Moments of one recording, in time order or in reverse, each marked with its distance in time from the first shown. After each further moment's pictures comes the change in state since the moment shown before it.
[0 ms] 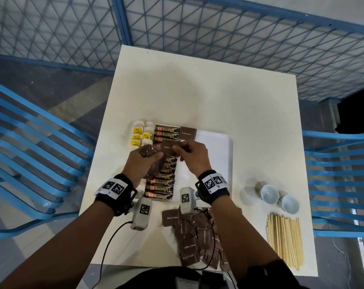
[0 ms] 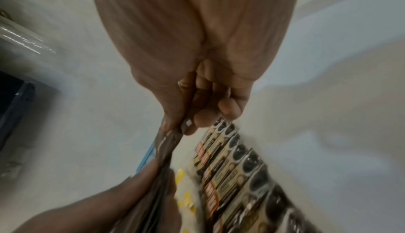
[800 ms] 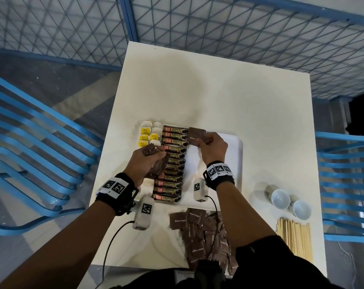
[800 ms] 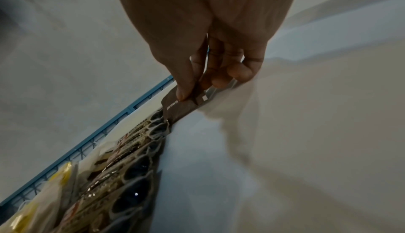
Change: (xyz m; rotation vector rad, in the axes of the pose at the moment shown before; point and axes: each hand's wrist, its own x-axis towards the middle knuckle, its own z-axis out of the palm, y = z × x) left_hand 0.013 0.009 -0.016 -0.049 -0.051 -0.088; right_hand 0.051 0.025 -0.006 -0.154 0.333 0.145
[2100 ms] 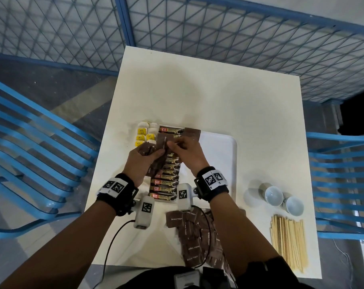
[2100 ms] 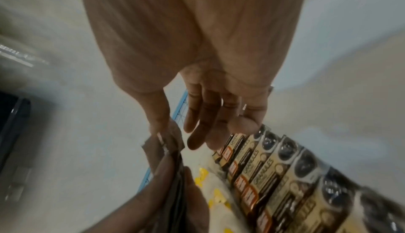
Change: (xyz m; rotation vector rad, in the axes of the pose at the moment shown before) left_hand -0.011 -0.005 0.008 -0.067 0.020 0.115; right_hand -0.054 -0.039 0.007 0.241 -0.465 -0.085
